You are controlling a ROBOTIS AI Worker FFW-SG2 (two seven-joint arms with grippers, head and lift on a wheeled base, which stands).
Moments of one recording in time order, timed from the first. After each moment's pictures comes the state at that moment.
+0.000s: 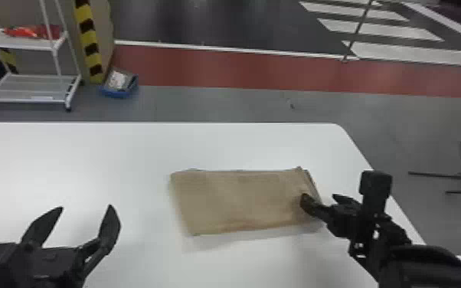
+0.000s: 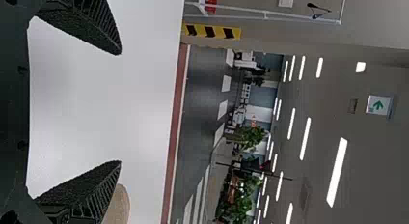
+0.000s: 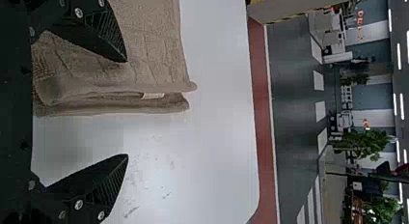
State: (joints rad) left arm 0.47 0.03 -0.04 -1.91 0.14 -0.01 -0.06; right arm 0.14 -0.15 -0.23 -1.79 -0.14 0.63 0.20
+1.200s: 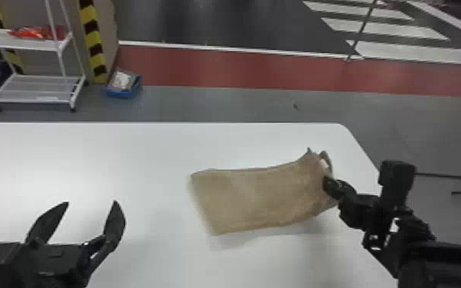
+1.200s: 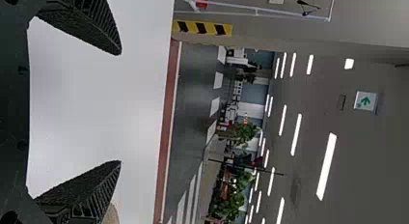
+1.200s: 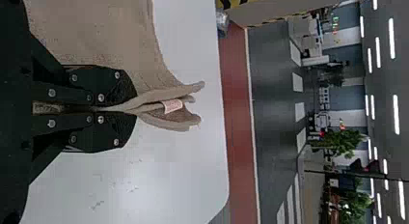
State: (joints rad) left arm 0.47 0.04 -0.05 -1.89 0.14 -0.06 -0.06; right arm 0.18 -0.14 -0.27 -1.94 -0.17 0.66 0.20
